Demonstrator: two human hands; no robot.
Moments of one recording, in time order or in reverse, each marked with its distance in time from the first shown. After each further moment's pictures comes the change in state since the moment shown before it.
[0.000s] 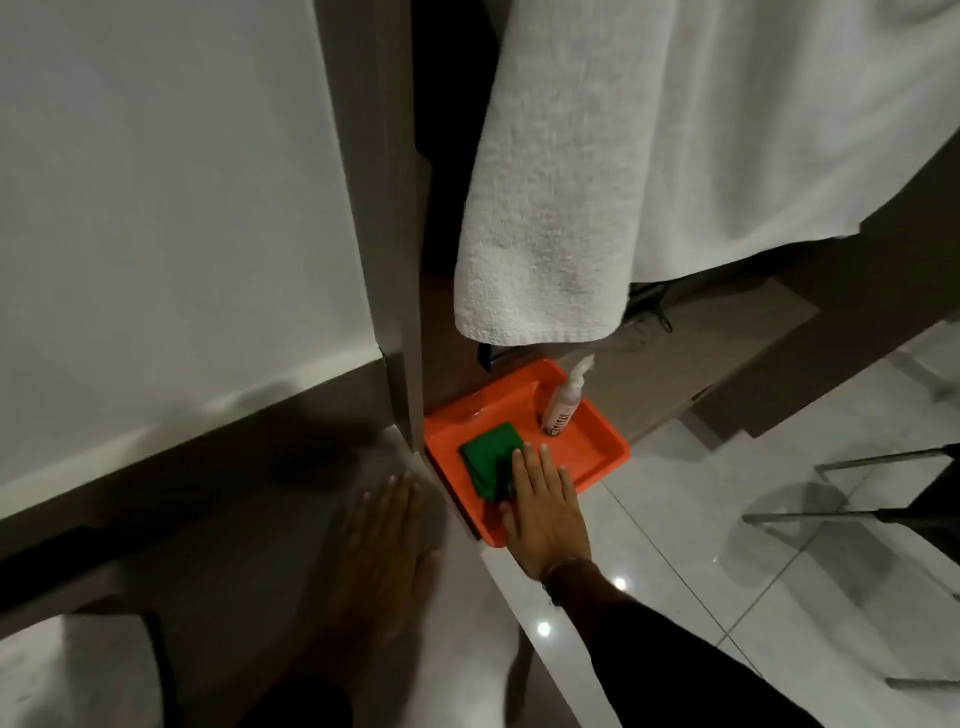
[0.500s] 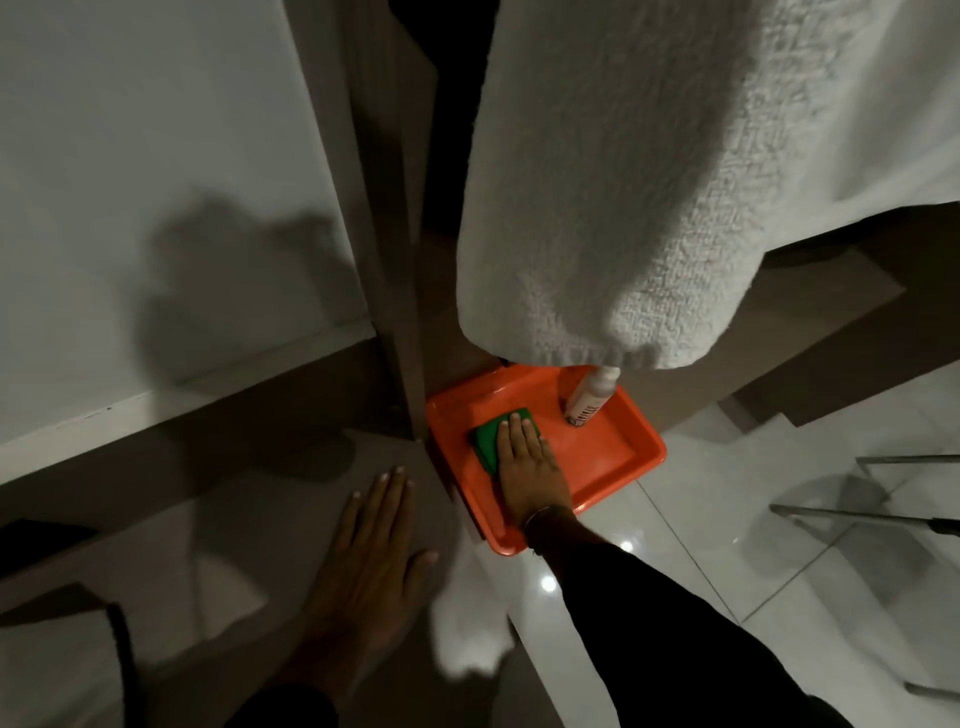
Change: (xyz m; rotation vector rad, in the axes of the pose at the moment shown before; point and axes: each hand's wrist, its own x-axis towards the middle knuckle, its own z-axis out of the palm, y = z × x) left_hand 0.022 -0.009 0.048 -0.013 -0.078 -0.106; right_hand 0.094 0.009 0.076 -0.113 -0.242 -0.045
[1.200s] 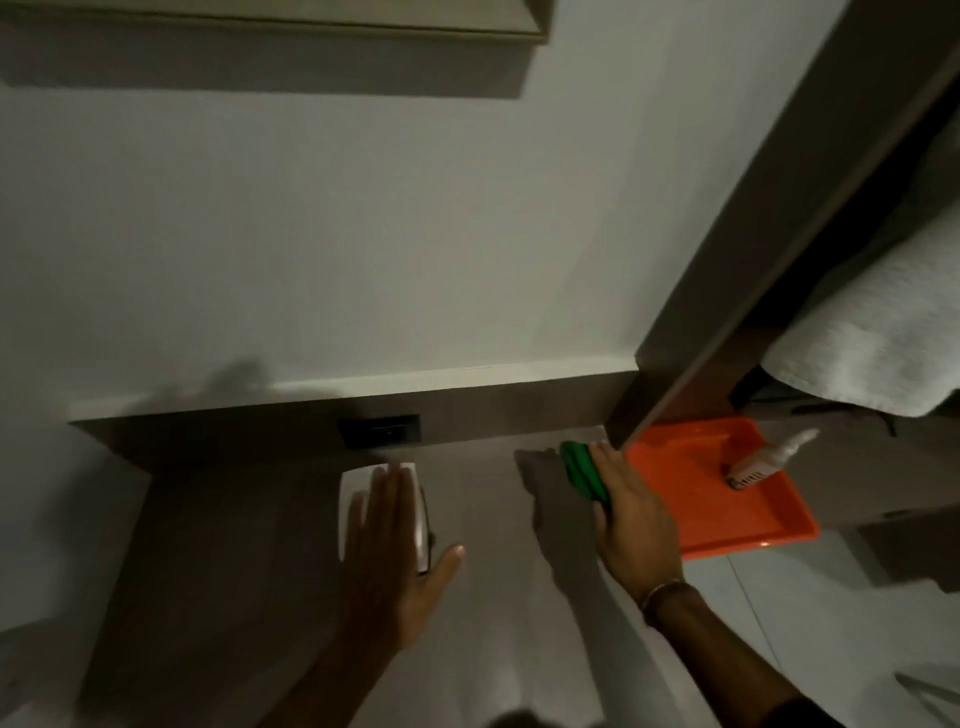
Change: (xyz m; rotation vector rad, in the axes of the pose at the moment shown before) left_hand -0.242 -0.133 -0.128 -0.458 0.411 -0.462; right_hand -0.177 -0.197 -0.154 0.360 0.319 -0.293
